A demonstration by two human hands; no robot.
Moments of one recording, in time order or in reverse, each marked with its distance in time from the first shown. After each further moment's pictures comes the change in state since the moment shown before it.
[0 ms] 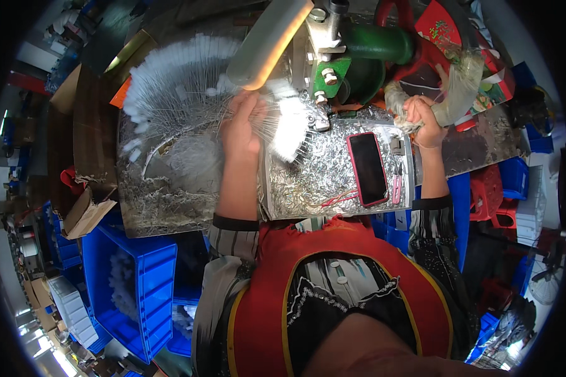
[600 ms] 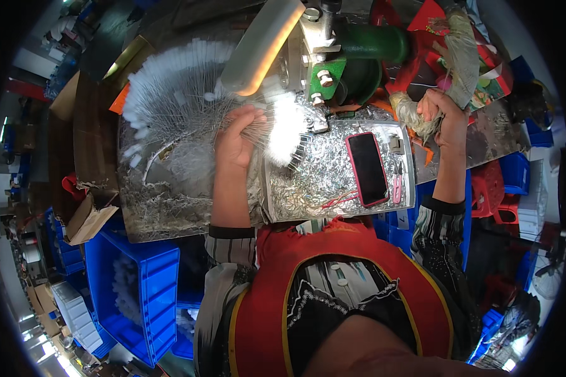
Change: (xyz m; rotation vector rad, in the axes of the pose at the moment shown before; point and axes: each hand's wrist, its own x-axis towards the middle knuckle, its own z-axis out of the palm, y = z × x) left_hand 0.000 0.007 -0.027 0.013 -0.195 -0.154; right_hand 0.016 -0.051 0.003 0.006 0.164 0.389
